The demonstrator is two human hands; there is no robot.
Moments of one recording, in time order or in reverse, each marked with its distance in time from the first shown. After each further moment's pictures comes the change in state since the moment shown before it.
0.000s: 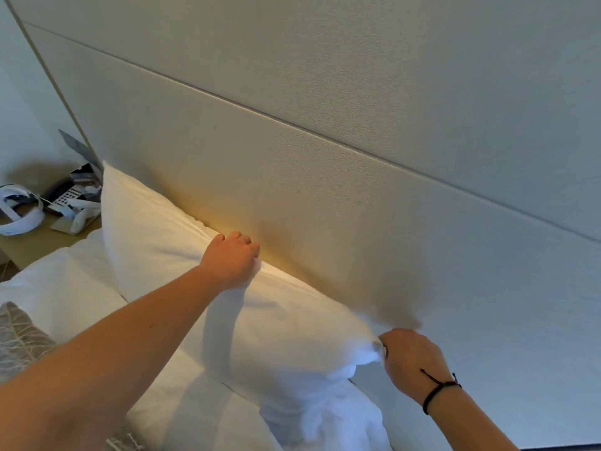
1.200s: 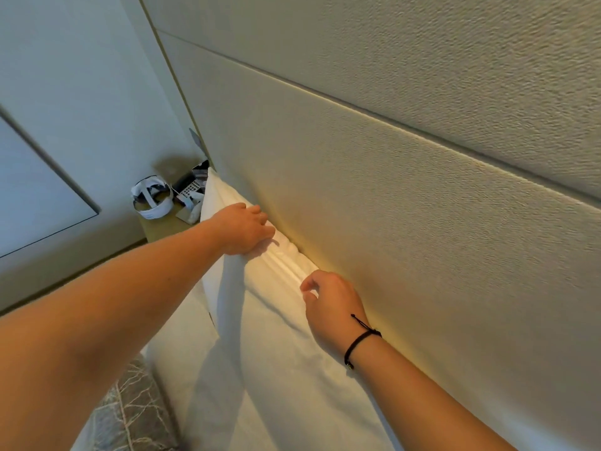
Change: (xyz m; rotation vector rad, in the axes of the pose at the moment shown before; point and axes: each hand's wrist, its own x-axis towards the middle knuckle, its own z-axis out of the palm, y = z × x) left_hand 0.060 -0.229 0.005 0.467 -0.376 0.146; right_hand 0.200 -0.287 -0.002 0.685 -0.002 -0.392
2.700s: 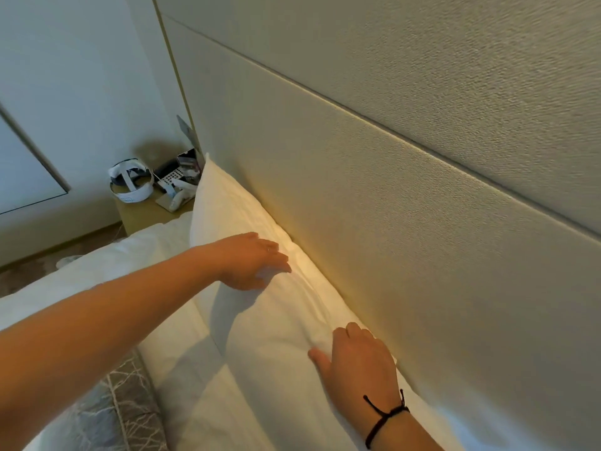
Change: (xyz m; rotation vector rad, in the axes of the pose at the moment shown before) left_hand -0.048 0.075 -0.017 -0.462 -0.033 0.142; right_hand -0.115 0.031 -0.030 -0.679 -0.090 0.000
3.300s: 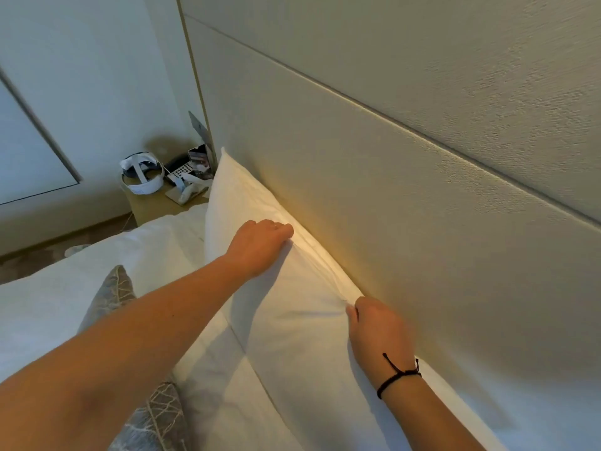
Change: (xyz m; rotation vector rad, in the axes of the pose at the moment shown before) left_hand 0.001 0.028 0.021 -0.064 0.552 -0.416; right_hand 0.008 0.013 -0.010 0.082 0.181 0.092
